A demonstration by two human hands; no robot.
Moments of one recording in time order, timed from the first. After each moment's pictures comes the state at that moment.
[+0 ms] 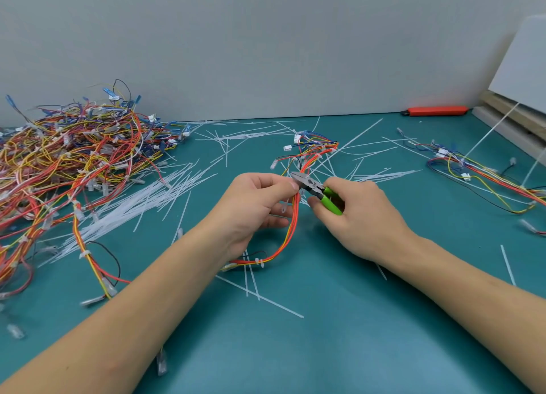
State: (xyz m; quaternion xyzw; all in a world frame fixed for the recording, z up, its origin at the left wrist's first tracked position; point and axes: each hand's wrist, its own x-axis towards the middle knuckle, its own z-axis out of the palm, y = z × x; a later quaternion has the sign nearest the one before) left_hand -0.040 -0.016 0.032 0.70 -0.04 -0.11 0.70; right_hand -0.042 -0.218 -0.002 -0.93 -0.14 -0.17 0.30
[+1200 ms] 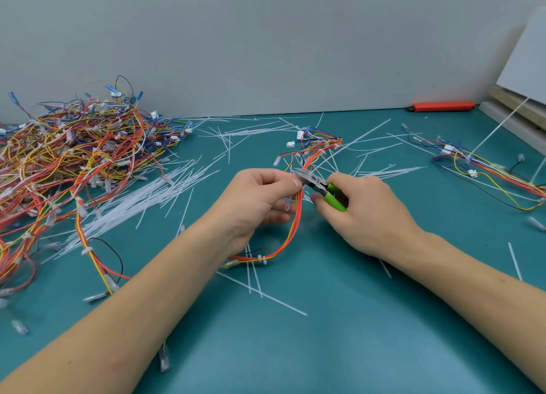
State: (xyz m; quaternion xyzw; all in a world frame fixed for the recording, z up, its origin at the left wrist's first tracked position) left_hand -0.037 -0.013 0.032 0.70 -0.04 -0.11 0.70; right_hand -0.042 -0.219 0.000 -0.93 -0.16 -0.18 0.28
